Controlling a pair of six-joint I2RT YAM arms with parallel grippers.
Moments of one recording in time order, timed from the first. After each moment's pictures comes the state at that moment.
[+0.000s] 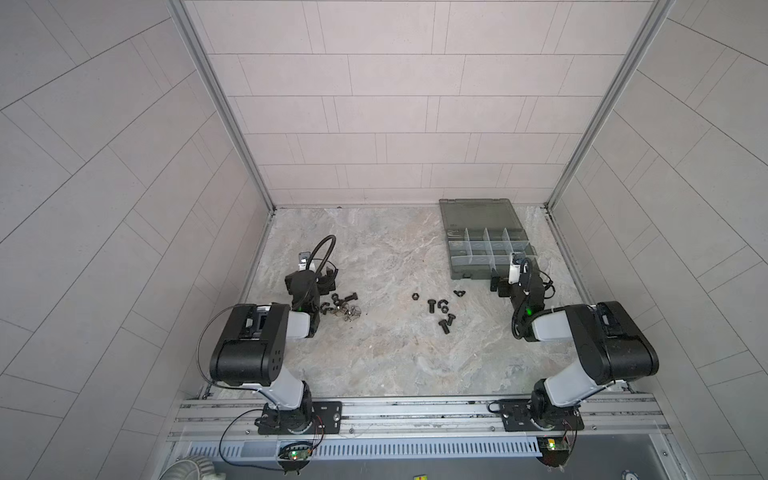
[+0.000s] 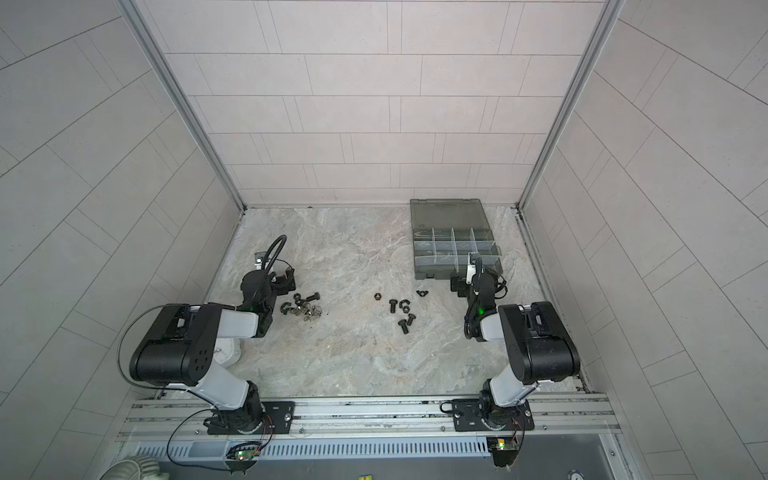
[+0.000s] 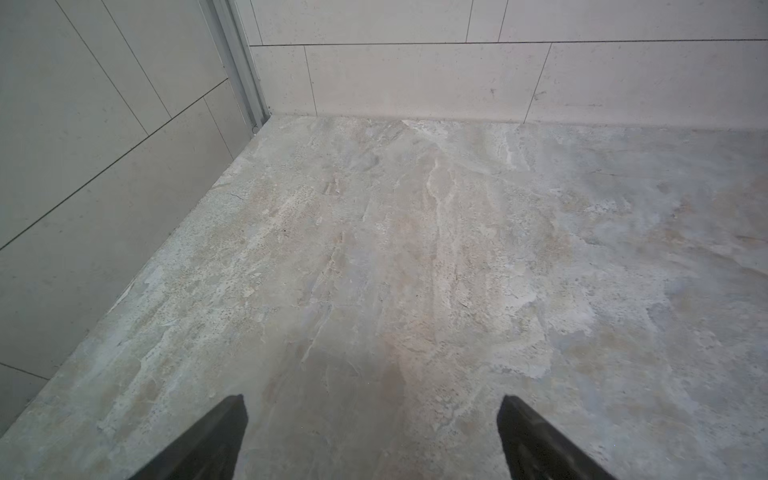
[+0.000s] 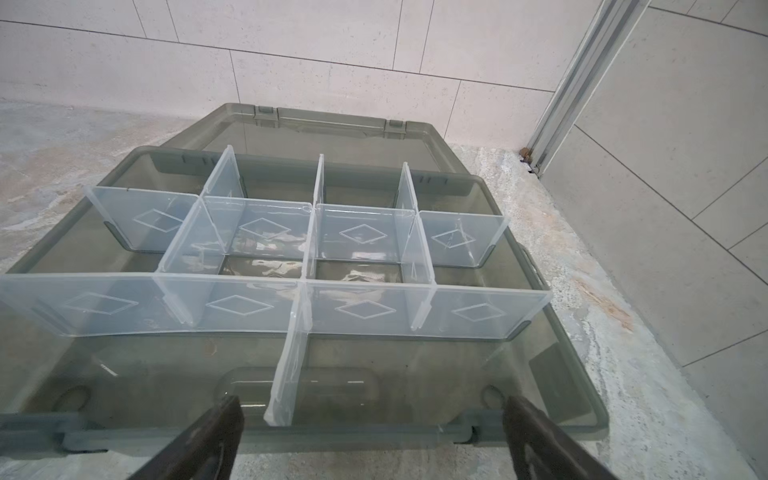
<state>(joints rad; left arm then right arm) -0.01 1.59 0.40 0.80 -0.21 -0.03 0.03 1.57 0.35 0.89 0.17 -0.06</state>
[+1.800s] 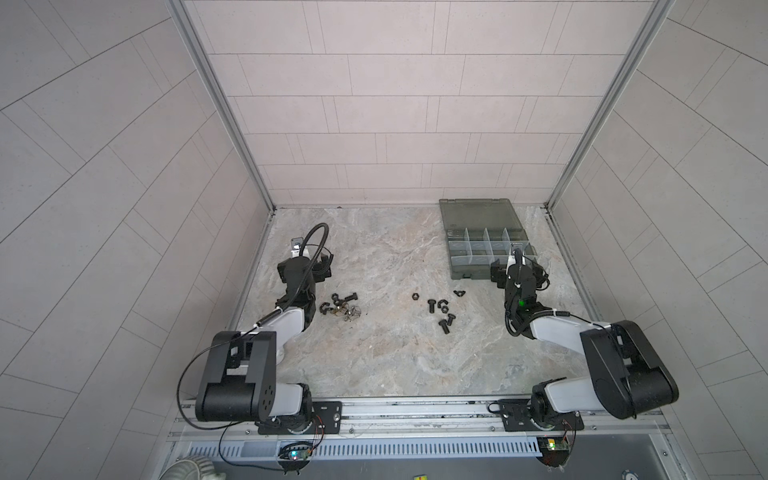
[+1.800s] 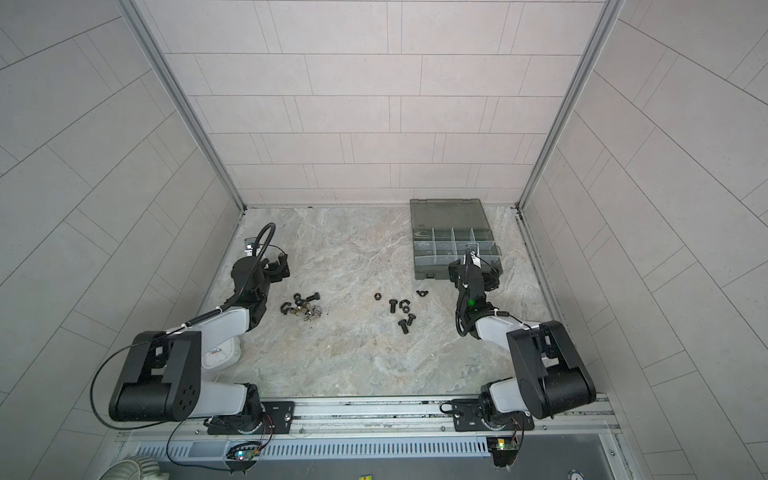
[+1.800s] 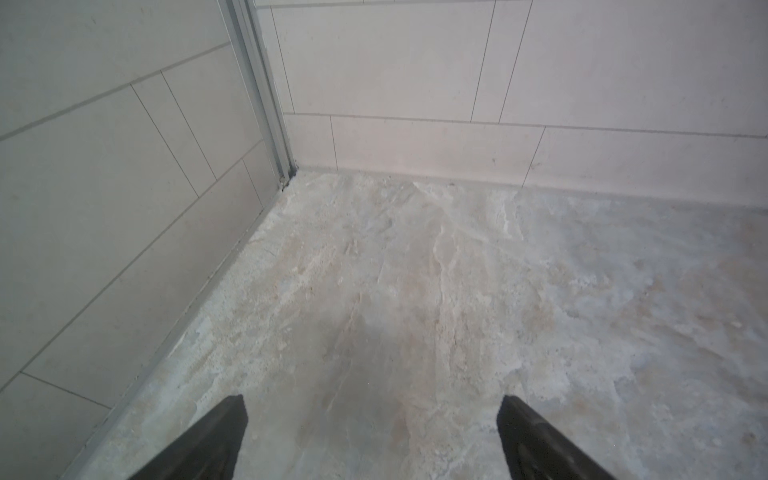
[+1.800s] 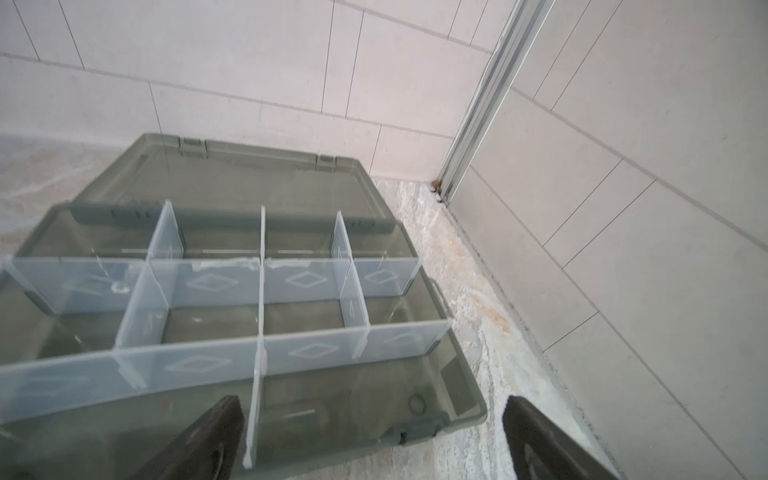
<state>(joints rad) -0.01 1.38 0.57 0.47 -0.25 -0.04 0.20 1.36 0.49 0.56 0.60 -0.07</state>
